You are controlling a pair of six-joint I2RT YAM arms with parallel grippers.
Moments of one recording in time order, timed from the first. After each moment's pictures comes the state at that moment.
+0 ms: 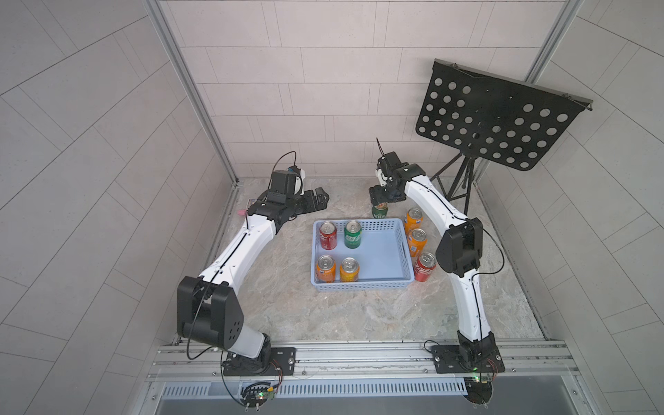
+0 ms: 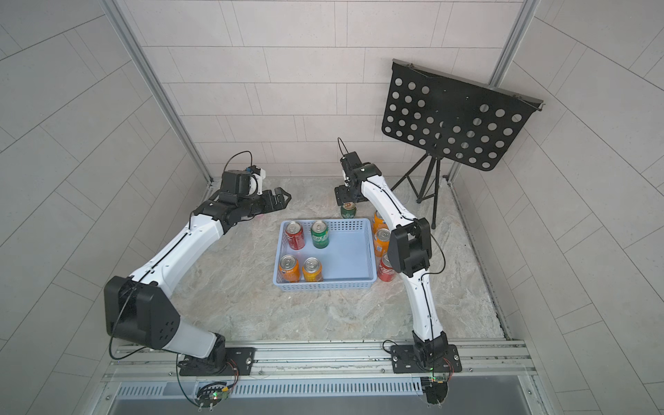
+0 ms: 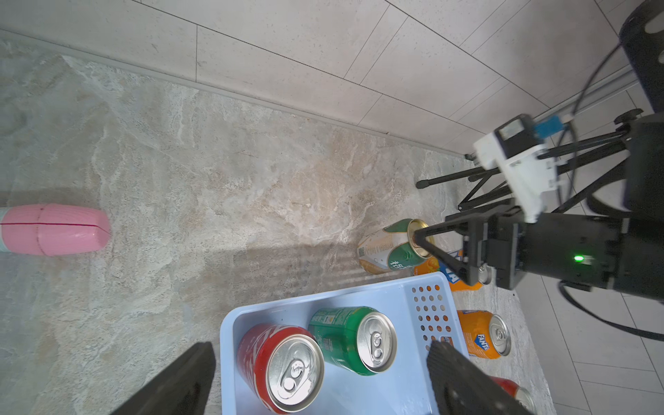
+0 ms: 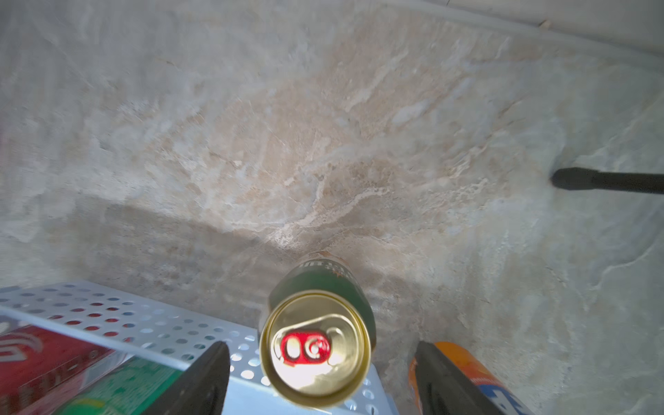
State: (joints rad) left arm -0.24 1.50 1.32 -0.46 0.27 -0.43; right arm 0.35 2.22 2.26 -1.08 0.02 0.17
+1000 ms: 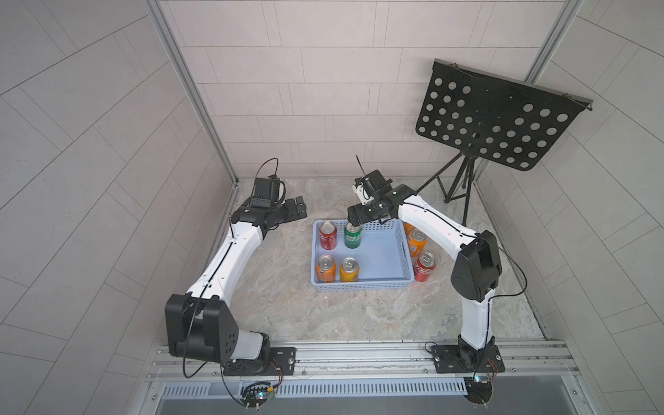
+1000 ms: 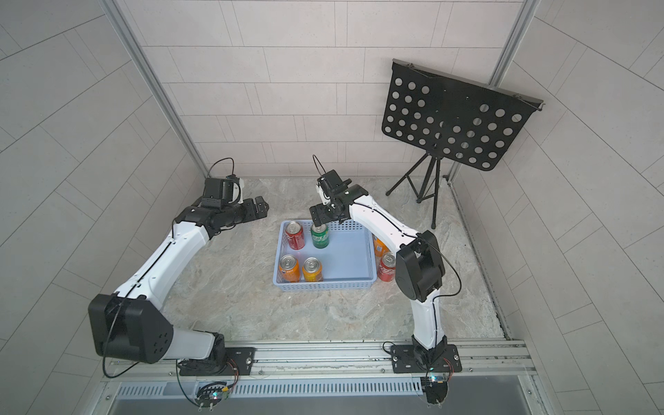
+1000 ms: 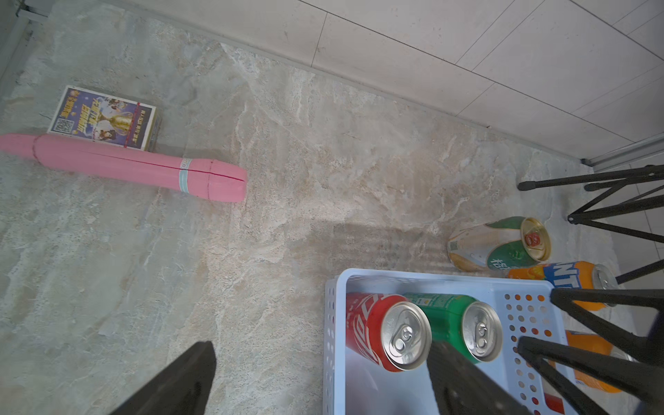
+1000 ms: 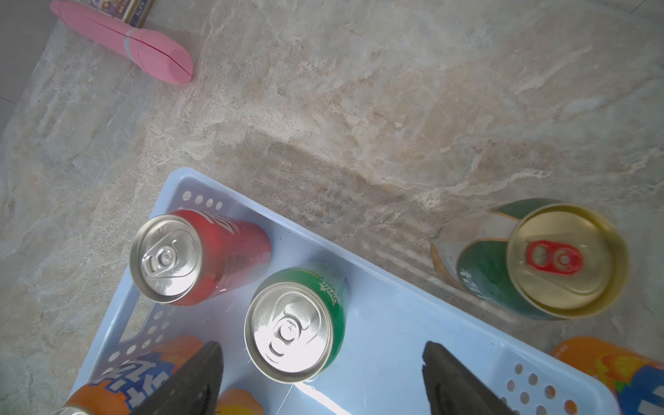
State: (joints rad) left arm -0.13 1.41 1.26 -0.62 0.13 -0.36; right arm 0.57 1.98 1.83 -0.82 -0.05 0.21
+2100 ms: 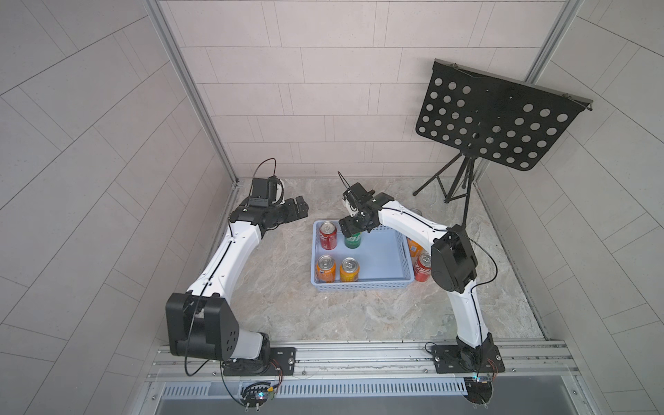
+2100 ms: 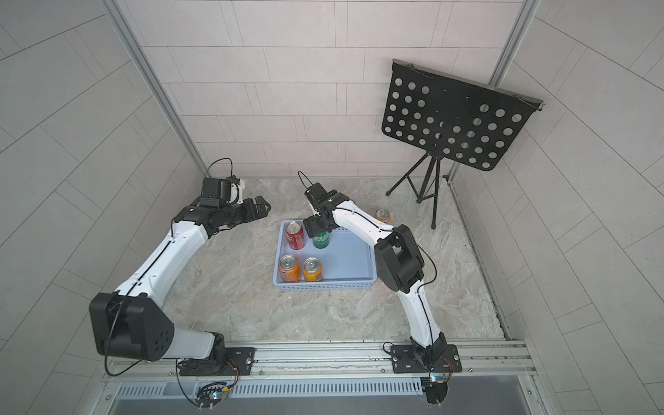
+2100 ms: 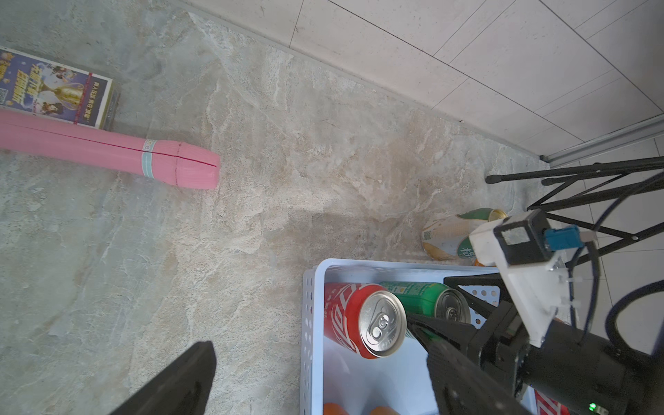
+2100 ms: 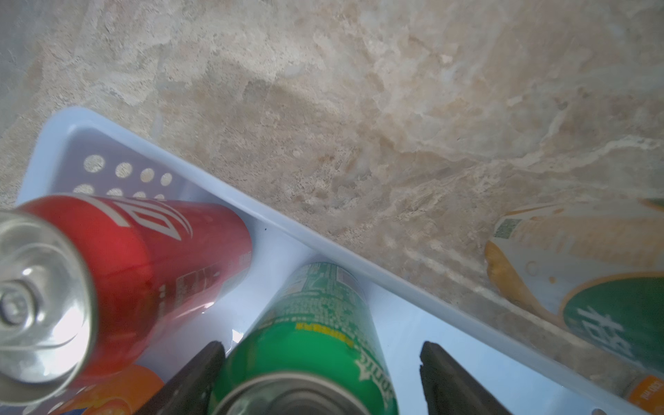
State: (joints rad) left arm -0.10 1.42 1.26 -0.62 0.24 -0.39; right arm 0.62 2.15 1.89 -0.85 0.02 0.22
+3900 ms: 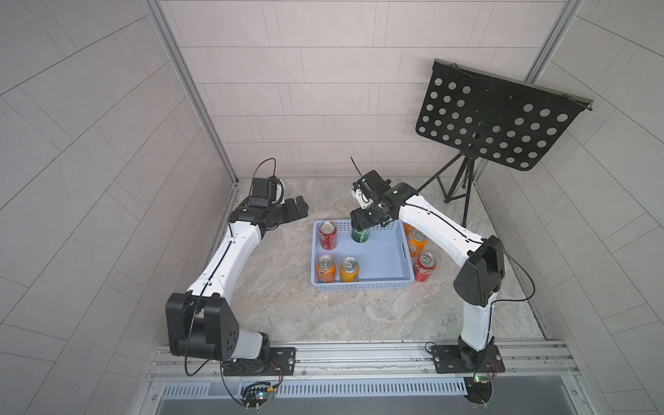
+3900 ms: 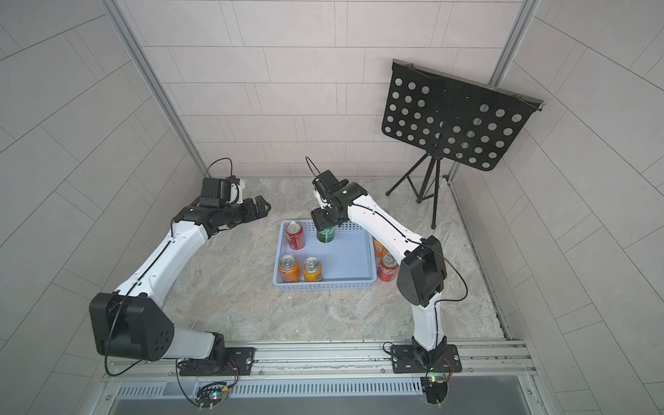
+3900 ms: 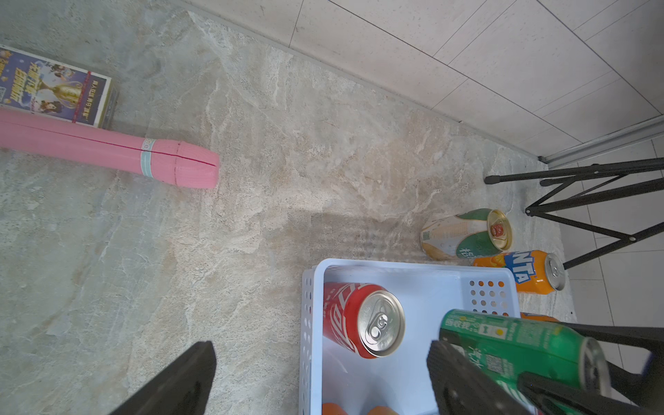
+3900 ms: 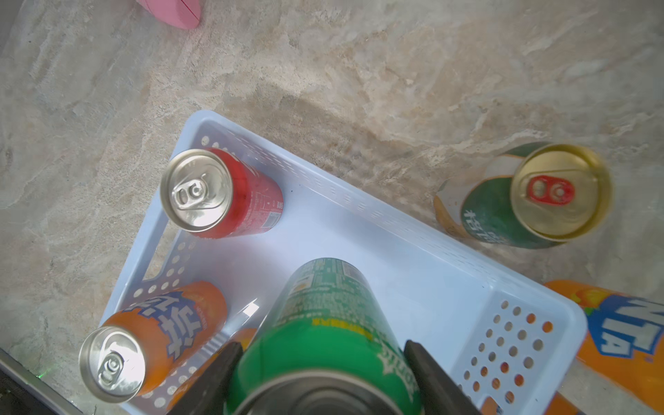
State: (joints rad) left arm -0.10 1.42 1.26 -0.62 0.24 -0.39; right arm 0.62 1.90 1.89 -1.03 -0.01 0.21
